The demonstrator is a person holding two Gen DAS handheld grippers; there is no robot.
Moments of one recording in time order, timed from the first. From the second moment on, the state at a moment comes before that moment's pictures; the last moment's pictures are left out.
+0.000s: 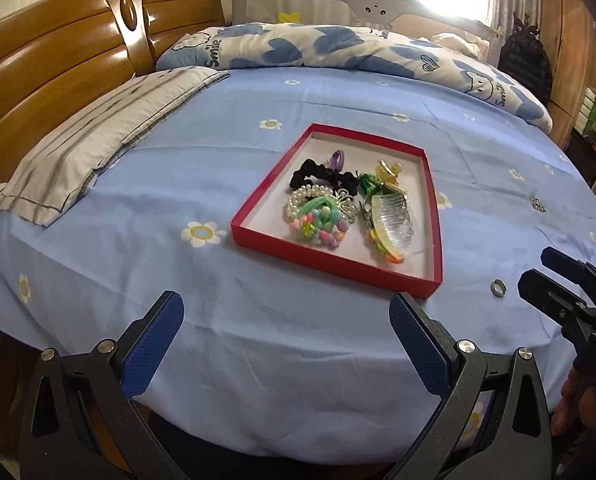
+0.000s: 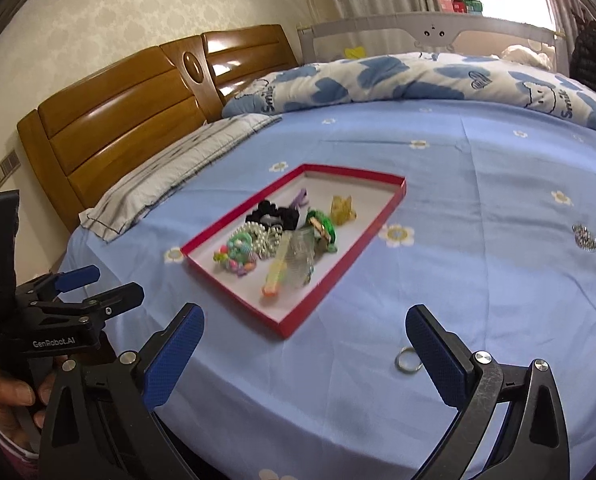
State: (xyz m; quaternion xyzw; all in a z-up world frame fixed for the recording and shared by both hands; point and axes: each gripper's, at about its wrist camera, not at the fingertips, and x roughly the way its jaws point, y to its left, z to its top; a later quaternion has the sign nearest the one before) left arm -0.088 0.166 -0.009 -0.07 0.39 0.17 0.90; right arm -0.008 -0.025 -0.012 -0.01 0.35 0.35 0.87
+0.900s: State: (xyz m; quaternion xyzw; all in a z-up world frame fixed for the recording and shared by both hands) left arm -0.097 0.137 -0.012 -0.04 0.37 0.15 0.92; right arm -0.017 -0.035 -0.029 -0.01 0.35 0.33 0.88
